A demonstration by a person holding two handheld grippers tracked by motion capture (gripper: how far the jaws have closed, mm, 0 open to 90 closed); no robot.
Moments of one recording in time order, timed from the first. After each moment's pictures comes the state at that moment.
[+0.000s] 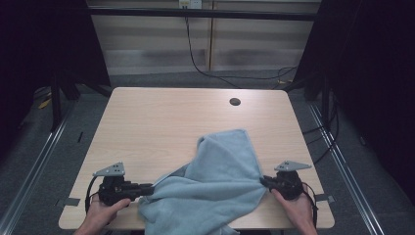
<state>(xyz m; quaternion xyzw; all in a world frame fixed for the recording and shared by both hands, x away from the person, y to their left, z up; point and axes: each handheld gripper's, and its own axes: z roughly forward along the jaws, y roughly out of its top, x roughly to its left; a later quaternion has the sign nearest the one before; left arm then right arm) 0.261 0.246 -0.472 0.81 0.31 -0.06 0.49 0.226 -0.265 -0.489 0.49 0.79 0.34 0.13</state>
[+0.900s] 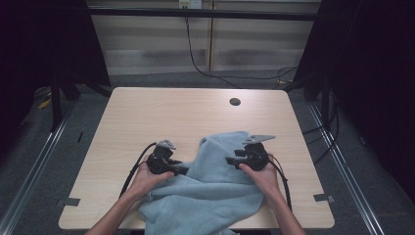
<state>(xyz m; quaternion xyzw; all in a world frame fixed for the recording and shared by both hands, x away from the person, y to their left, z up) 0.349 0.135 -0.497 0.87 0.31 -0.05 0.38 0.325 -0.194 -0.483 0.43 0.80 0.40 0.10</state>
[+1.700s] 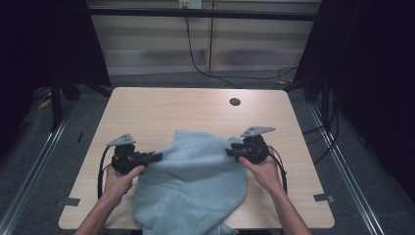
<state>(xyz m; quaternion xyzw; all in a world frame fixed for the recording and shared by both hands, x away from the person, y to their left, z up) 0.321 0.217 -0.459 0.78 0.38 0.01 0.49 0.322 -0.189 -0.451 0.41 0.81 0.40 0.13</state>
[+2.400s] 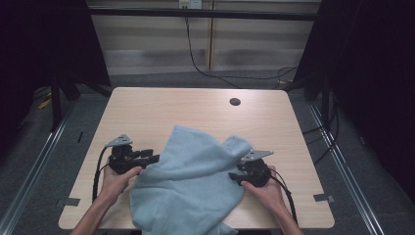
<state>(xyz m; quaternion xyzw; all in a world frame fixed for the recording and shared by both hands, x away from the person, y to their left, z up) 0.343 0.216 -0.469 0.78 0.37 0.02 0.50 0.284 -0.193 -0.499 0.41 0.83 0.35 0.13</state>
